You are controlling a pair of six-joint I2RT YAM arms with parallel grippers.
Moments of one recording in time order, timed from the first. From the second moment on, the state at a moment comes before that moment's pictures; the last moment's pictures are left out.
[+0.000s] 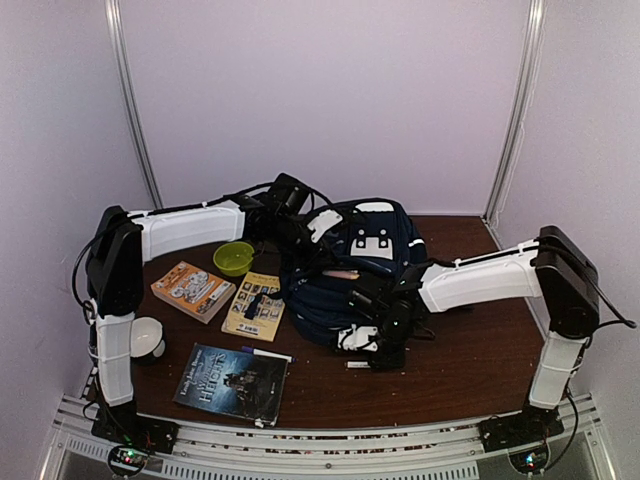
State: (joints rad) left arm -0.74 2.06 1.74 -0.49 0.39 0.33; right arm 0.97 1.84 1.16 -0.73 -0.05 -0.48
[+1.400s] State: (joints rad) left arm -0.74 2.06 1.74 -0.49 0.39 0.33; right arm 0.96 1.70 1.33 -0.74 0.11 -0.58
